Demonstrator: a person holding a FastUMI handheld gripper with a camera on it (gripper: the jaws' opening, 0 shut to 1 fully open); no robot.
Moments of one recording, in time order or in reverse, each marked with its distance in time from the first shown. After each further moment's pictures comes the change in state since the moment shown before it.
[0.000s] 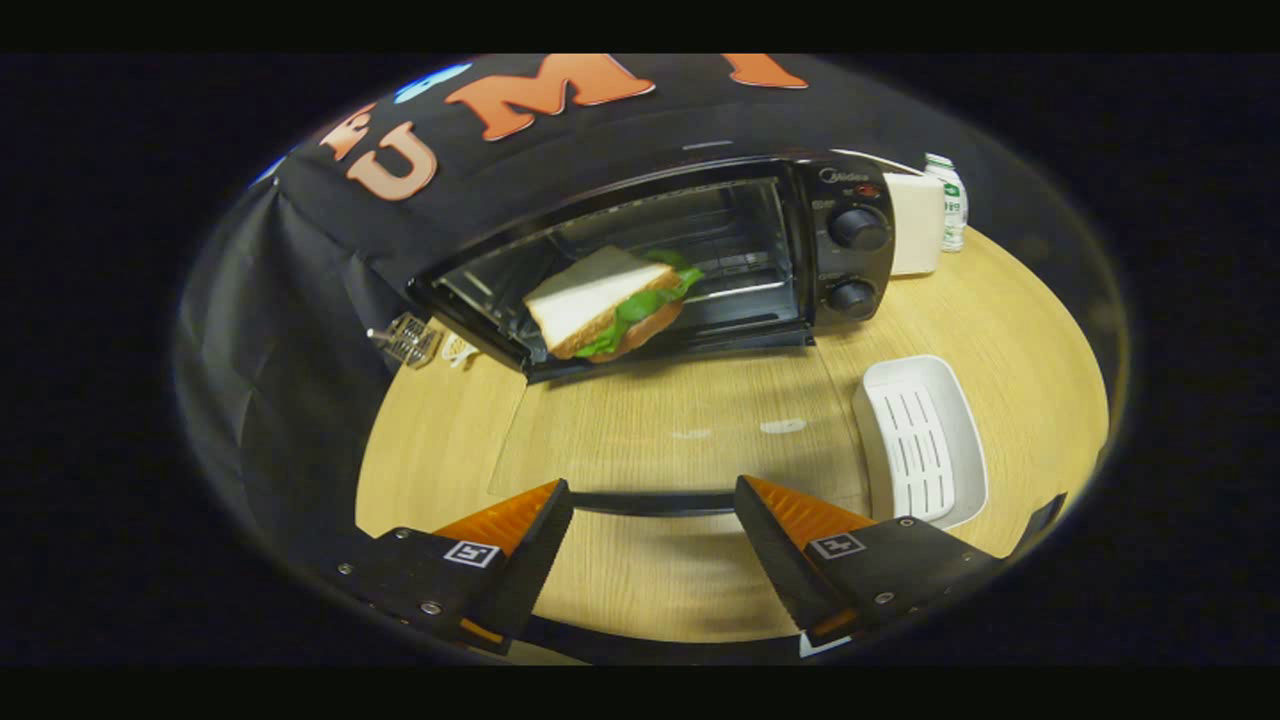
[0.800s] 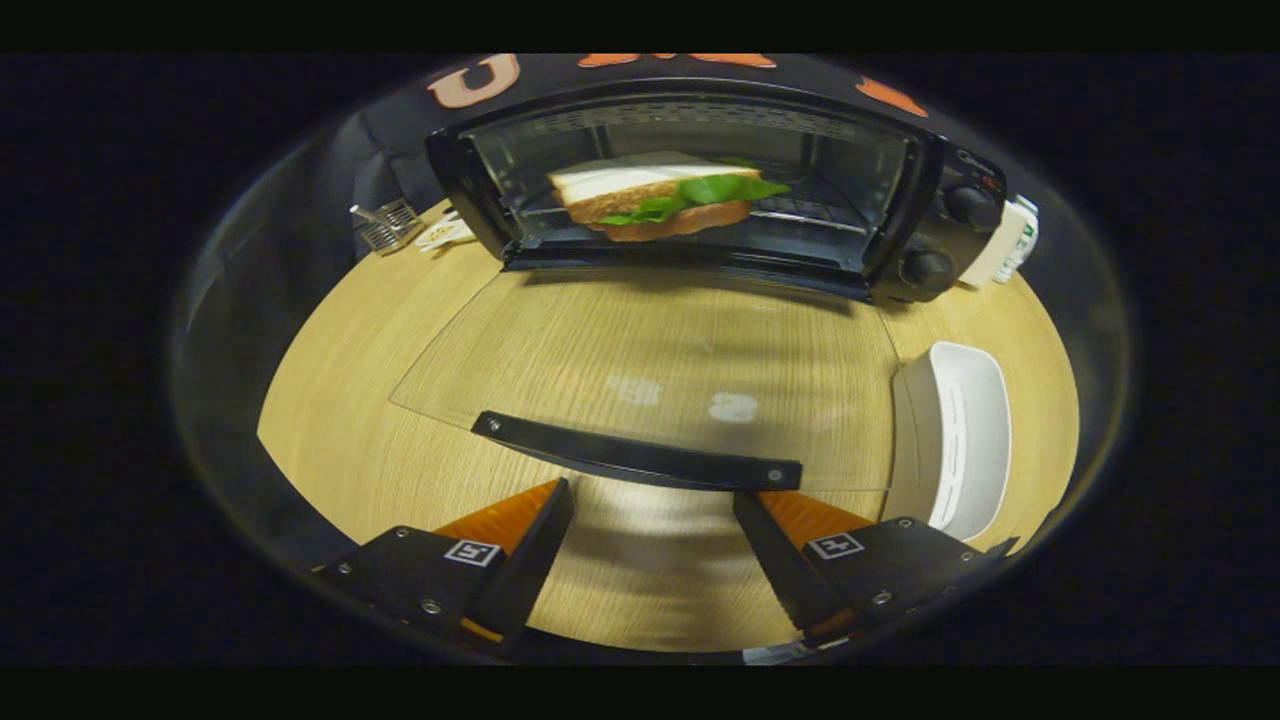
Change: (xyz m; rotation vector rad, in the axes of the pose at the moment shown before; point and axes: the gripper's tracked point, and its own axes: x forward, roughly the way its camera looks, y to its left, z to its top) arm 0.042 -0.017 -0.045 -0.281 0.133 -0.133
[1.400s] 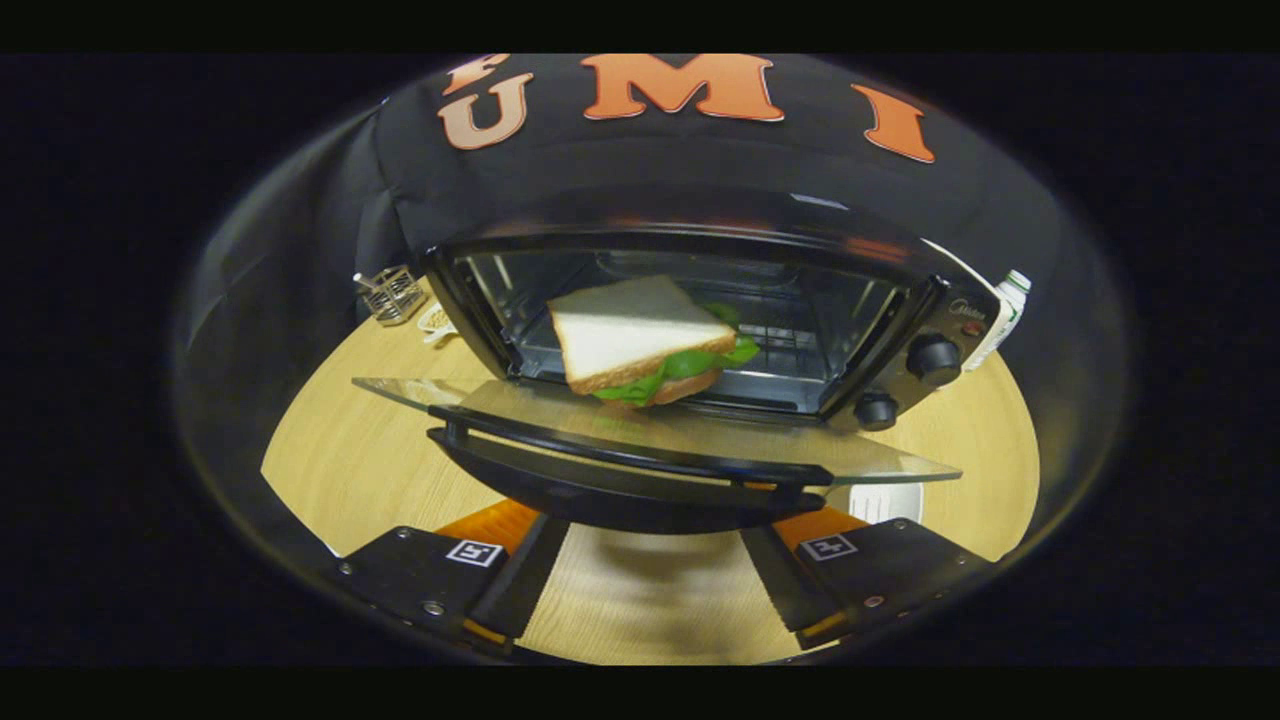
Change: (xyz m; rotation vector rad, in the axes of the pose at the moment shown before) arm -0.031 -0.021 0.113 0.008 -0.236 -0.063
